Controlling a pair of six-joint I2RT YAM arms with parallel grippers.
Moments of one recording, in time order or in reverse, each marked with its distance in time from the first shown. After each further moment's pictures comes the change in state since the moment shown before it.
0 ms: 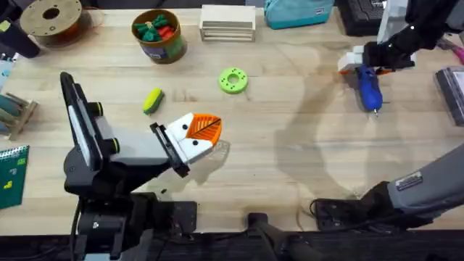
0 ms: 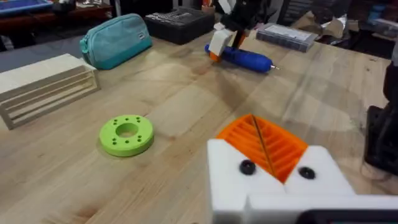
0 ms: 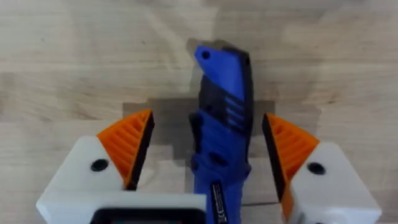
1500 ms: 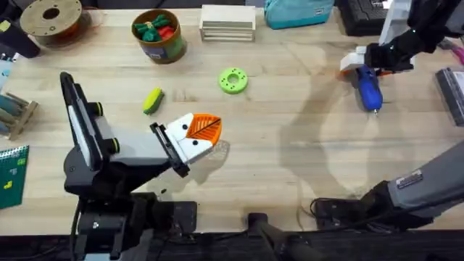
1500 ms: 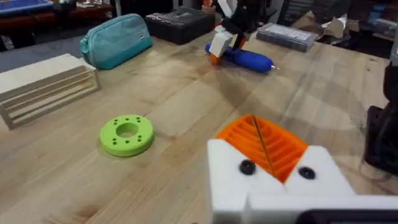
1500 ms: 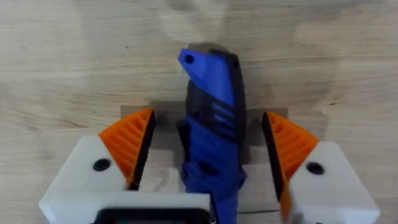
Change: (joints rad) left arm 0.000 0.000 0.000 0.000 -0.001 0.000; right arm -0.035 0.043 0.002 0.037 -0.037 0.001
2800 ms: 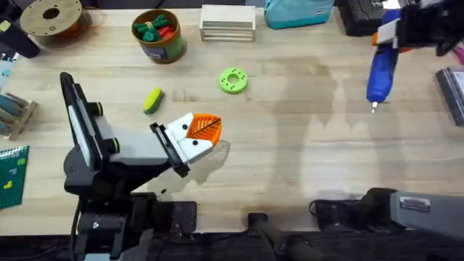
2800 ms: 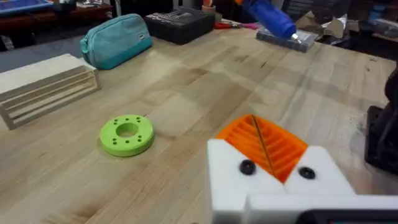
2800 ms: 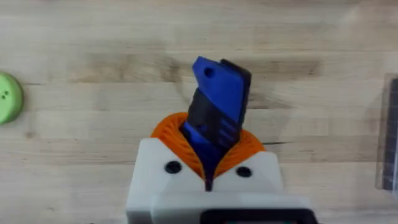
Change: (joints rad) left arm 0.000 0.000 0.000 0.000 0.000 0.000; right arm 0.108 -0.488 -0.002 -0.259 -0.015 0.062
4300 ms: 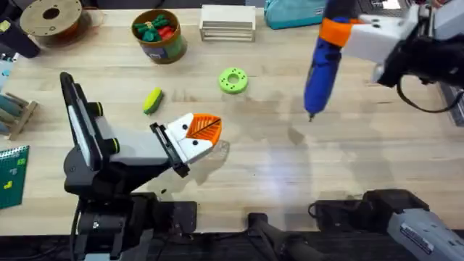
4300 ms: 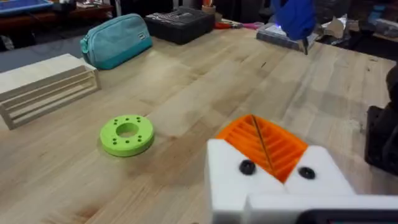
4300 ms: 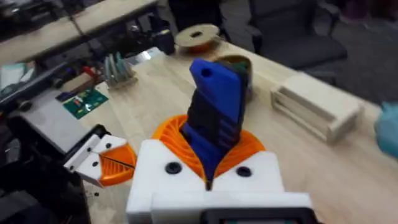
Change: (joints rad) left arm 0.000 0.000 0.000 0.000 0.000 0.000; right arm 0.203 -0.605 -0.575 0.793 -0.862 0.212
